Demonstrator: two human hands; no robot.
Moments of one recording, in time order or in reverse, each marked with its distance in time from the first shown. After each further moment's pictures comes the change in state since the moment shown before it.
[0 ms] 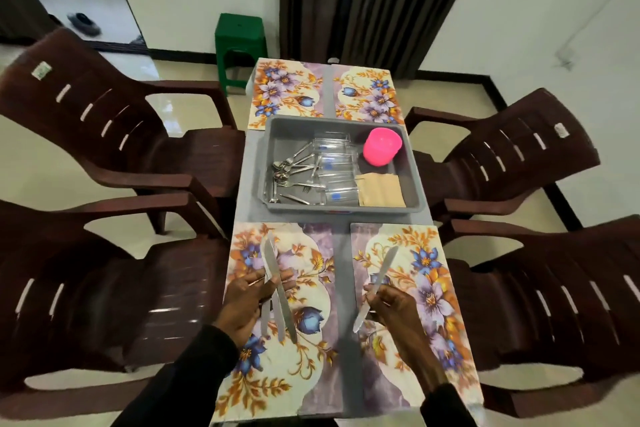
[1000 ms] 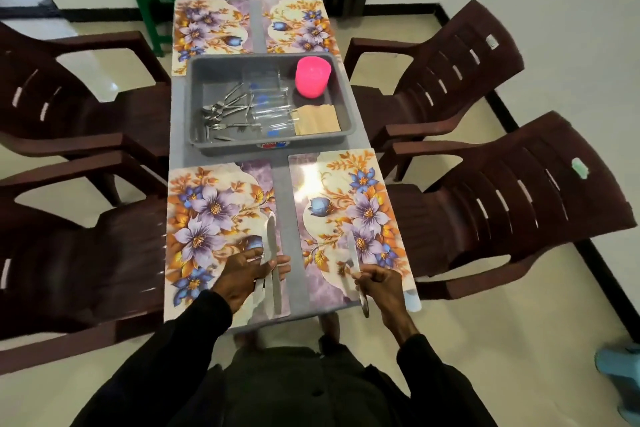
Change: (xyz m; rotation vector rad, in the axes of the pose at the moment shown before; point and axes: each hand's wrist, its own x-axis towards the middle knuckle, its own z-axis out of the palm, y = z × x) left_hand -0.043 -0.123 0.061 0.193 -0.167 -0.161; right_hand -0.093 0.112 -0.115 -0.066 0.268 0.210
